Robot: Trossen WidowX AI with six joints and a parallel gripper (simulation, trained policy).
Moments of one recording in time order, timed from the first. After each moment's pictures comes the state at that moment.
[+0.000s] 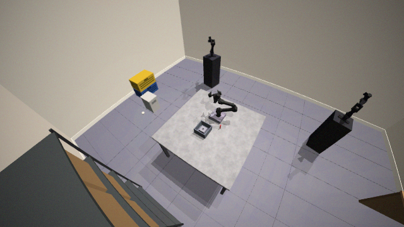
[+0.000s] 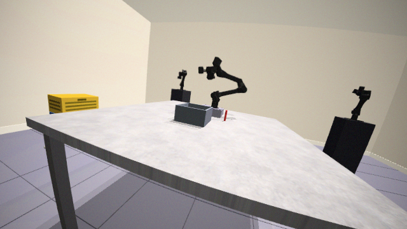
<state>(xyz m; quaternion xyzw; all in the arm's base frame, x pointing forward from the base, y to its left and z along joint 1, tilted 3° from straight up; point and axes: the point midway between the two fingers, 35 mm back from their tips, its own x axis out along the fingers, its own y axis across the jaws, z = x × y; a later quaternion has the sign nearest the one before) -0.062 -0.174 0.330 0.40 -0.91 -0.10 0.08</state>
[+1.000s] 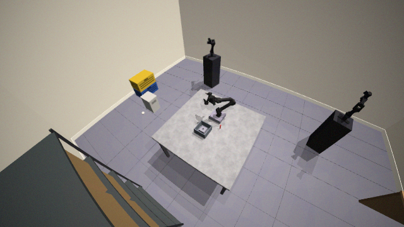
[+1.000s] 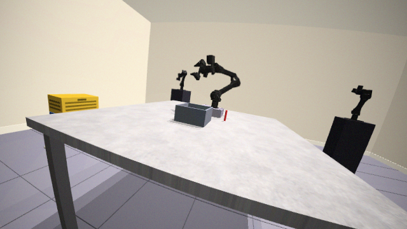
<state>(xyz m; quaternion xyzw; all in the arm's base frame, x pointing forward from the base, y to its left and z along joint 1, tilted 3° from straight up) 0.076 -0.210 0.297 0.59 -0.62 -0.41 0.30</state>
